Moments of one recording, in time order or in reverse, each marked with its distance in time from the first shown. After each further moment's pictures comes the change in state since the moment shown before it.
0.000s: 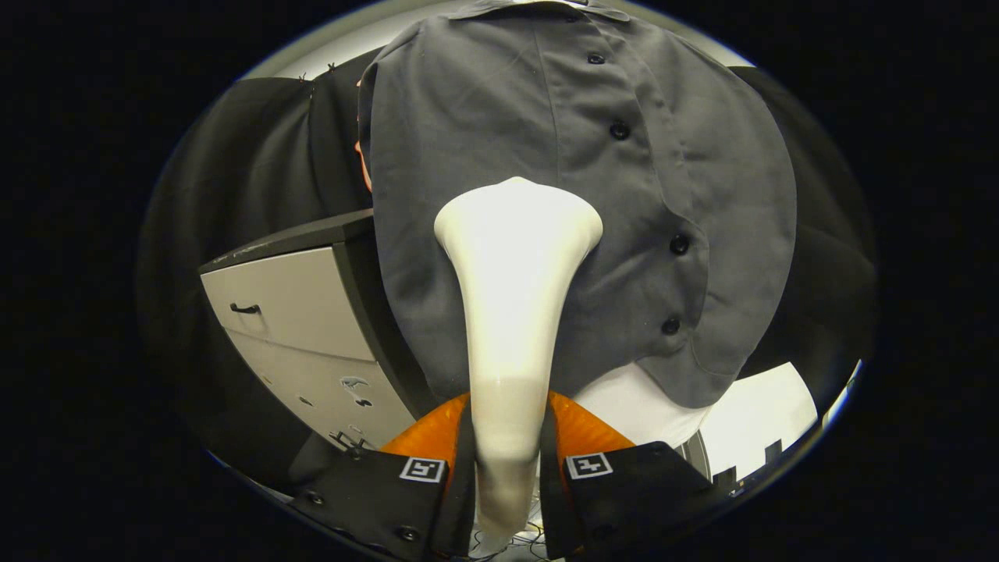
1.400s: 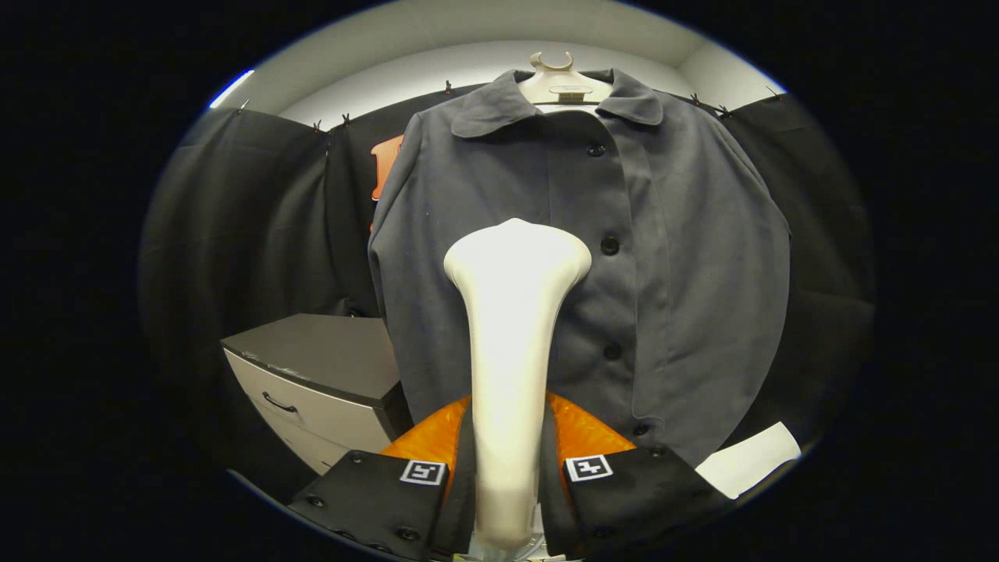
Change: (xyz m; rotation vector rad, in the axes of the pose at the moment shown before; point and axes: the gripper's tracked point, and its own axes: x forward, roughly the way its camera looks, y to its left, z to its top) arm -0.051 0.007 0.175 -0.033 -0.283 0.042
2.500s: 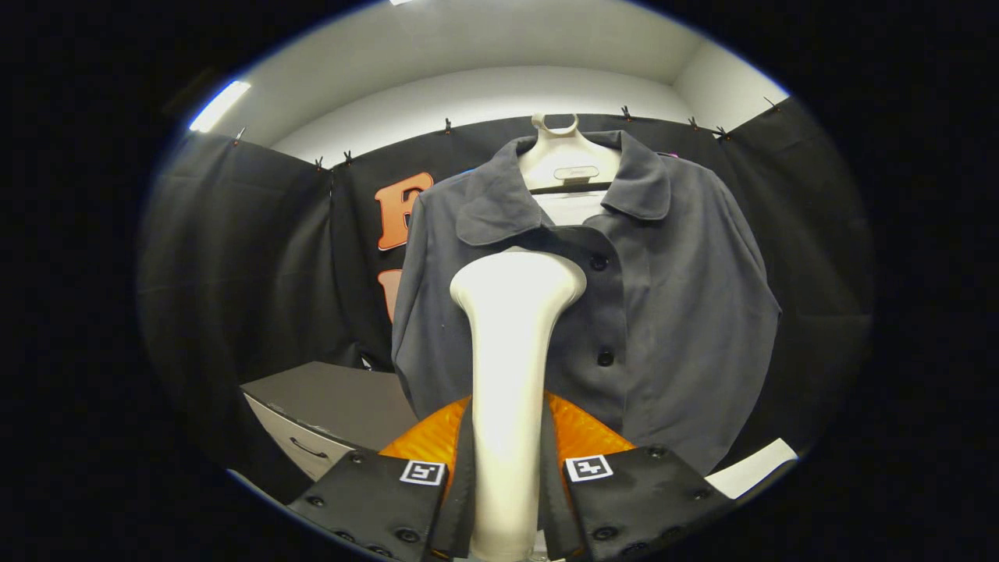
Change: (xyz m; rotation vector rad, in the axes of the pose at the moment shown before) arm -0.017 -0.004 0.112 0.009 -0.142 0.036
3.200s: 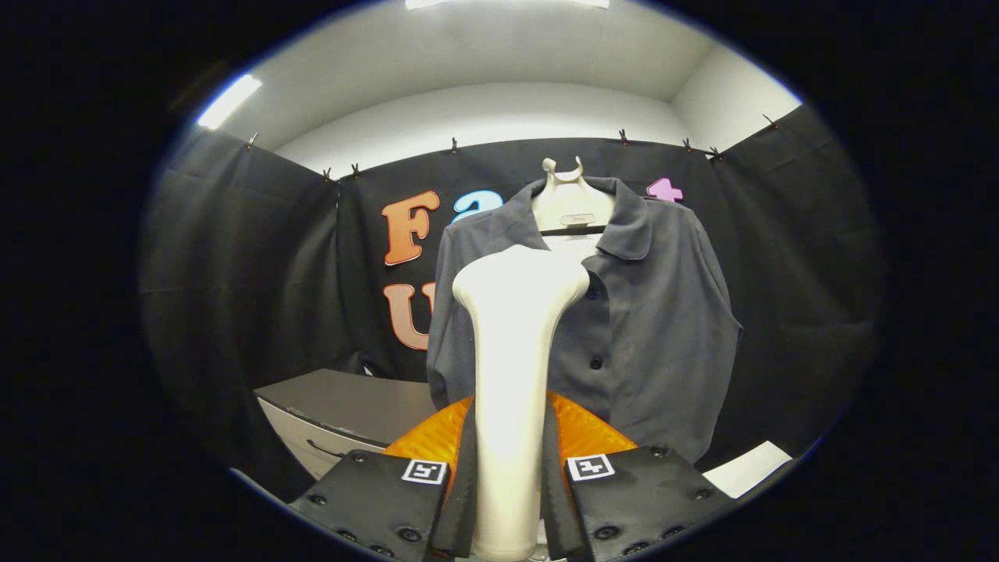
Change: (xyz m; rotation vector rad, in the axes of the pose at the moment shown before) arm -0.079 0.018 0.019 -0.008 -0.074 -0.049
